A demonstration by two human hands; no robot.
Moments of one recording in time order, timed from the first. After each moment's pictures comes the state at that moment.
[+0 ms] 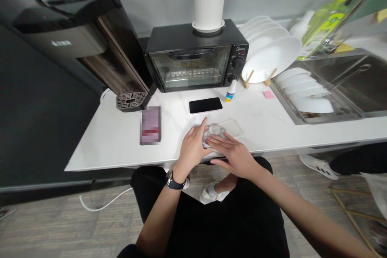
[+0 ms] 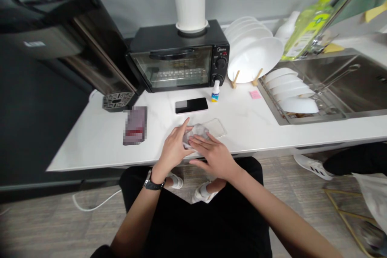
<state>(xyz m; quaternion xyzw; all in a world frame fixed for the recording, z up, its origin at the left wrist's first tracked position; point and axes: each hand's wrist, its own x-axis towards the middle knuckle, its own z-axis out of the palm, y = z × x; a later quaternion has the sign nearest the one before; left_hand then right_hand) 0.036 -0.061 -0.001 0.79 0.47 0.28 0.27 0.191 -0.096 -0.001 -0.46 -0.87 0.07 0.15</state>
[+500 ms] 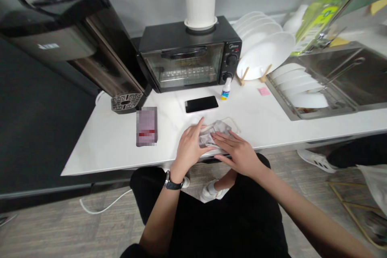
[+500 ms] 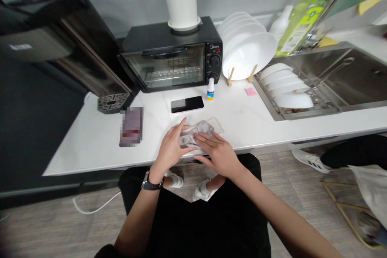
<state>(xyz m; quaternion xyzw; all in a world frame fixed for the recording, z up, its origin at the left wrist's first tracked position) 0.039 -0.060 -0.002 0.80 0.47 0.27 0.26 0.204 -0.102 -0.003 -0.50 -0.85 0.06 0.15</state>
